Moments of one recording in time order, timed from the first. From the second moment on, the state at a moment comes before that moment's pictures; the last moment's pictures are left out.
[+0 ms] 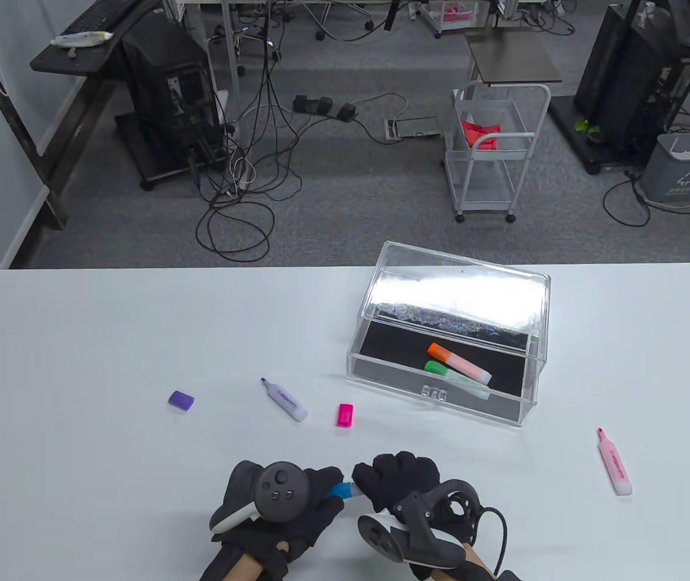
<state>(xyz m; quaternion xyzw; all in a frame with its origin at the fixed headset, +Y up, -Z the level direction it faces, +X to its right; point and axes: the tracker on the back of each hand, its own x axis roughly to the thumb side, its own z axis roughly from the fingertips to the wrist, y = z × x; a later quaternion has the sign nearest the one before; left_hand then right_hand) -0.127 -0.735 -0.259 -0.15 -0.28 0.24 0.92 0.058 -0.725 -0.237 -0.25 0.14 -0.96 0.07</state>
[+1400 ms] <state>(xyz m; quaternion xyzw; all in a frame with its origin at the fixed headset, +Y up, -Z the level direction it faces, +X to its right) -0.175 -0.735 -0.263 -0.06 -0.12 -0.01 0.99 0.167 -0.679 -0.387 0.05 0.07 -1.00 -0.02</state>
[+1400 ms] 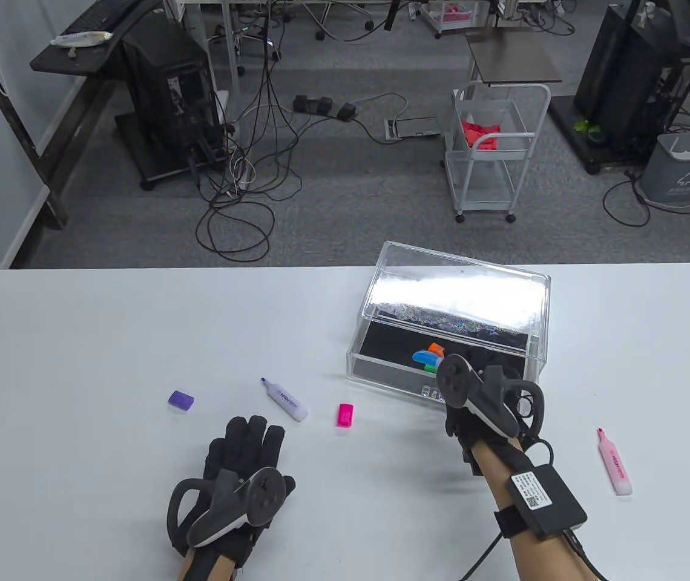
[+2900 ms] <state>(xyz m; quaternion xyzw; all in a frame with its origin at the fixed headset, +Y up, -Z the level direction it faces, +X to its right) -0.189 -0.744 -0.270 -0.12 -0.10 -0.04 0.99 0.317 -0.679 -0.328 0.26 0.01 -0.96 -0.09</state>
